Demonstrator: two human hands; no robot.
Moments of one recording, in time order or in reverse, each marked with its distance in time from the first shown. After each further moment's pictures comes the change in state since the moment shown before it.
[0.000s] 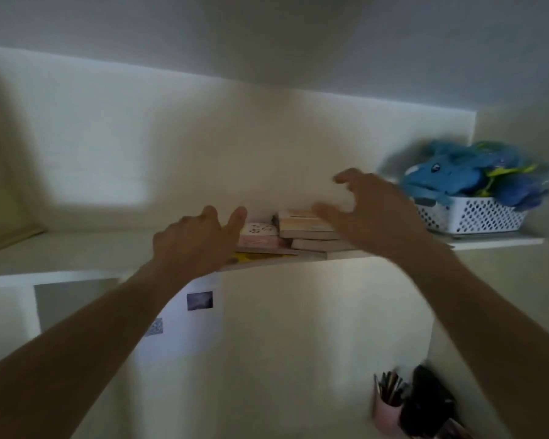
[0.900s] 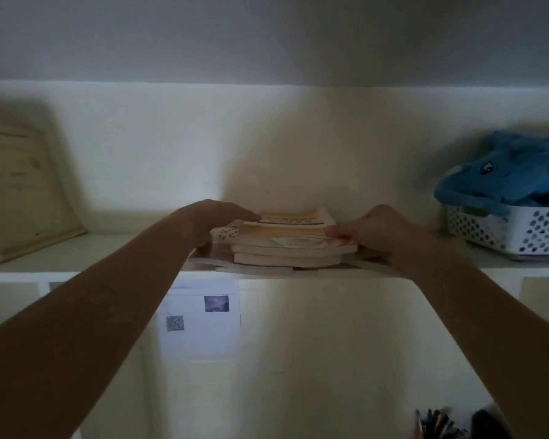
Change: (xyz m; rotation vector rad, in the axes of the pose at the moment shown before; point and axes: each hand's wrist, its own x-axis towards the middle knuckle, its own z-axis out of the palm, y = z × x) left_hand 0.060 0.036 -0.024 -1.094 -0.334 -0.579; right_hand 0.089 0.082 0.066 0.622 -0.386 0.385
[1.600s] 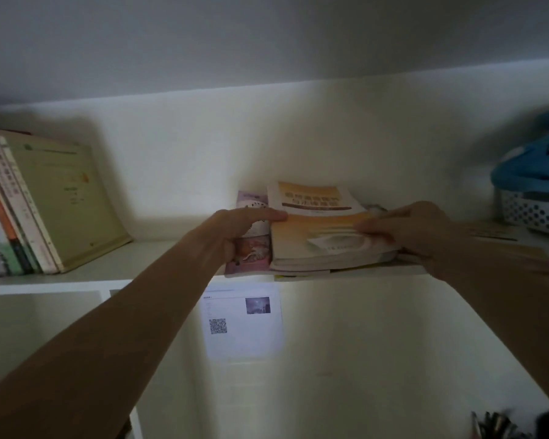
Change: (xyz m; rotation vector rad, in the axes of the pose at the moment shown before) left_hand -0.004 -0.026 -0.026 -0.315 -0.103 0.136; right_hand -0.023 -0.007 0.029 0.289 0.023 -0.047
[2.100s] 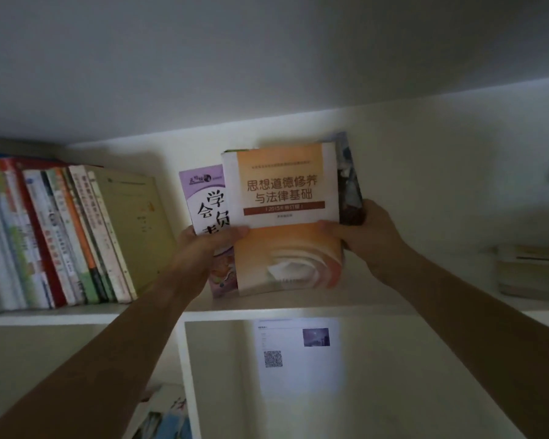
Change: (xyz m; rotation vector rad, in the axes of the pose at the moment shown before) left_hand -0.024 -0.011 -0.148 -0.097 0.152 0.505; right_hand 0.017 -0.054 0.159 0.382 -0.214 -0.461
